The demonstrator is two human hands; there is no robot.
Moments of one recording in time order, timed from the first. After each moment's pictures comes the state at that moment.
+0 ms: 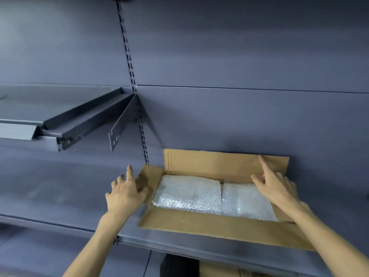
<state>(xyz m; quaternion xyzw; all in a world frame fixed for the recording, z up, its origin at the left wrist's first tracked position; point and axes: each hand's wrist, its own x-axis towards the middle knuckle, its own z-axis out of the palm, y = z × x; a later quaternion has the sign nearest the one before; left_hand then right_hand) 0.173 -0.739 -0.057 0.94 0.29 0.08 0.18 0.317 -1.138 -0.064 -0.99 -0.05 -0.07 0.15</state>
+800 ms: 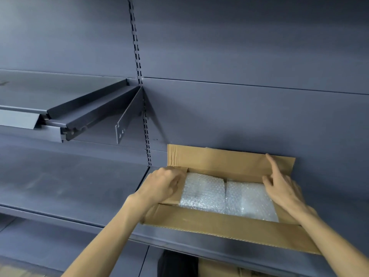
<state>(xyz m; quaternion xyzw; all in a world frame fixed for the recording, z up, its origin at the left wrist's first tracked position) 0.208 -0.775 -0.052 0.98 -0.07 0.10 0.16 0.317 -1.140 -0.073 -0.97 -0.05 -0.09 0.22</state>
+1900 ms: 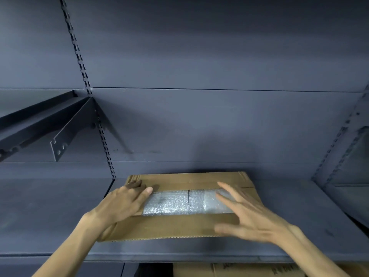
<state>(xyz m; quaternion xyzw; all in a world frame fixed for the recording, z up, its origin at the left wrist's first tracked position) 0.203 -0.786 -0.058 0.99 -0.03 -0.01 0.15 0.213 -1.173 -0.054 -0.95 -0.28 0.08 0.13</state>
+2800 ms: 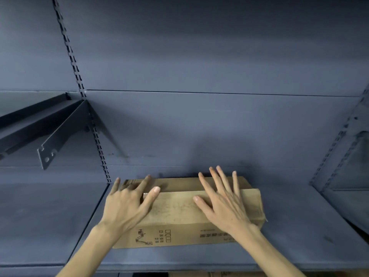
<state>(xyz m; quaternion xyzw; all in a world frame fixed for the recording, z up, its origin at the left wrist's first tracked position) 0.210 -0.821 -0.065 0.99 0.00 0.16 0.04 0.253 -1.110 -0.081 -0.96 -0.20 -0.19 0.05</state>
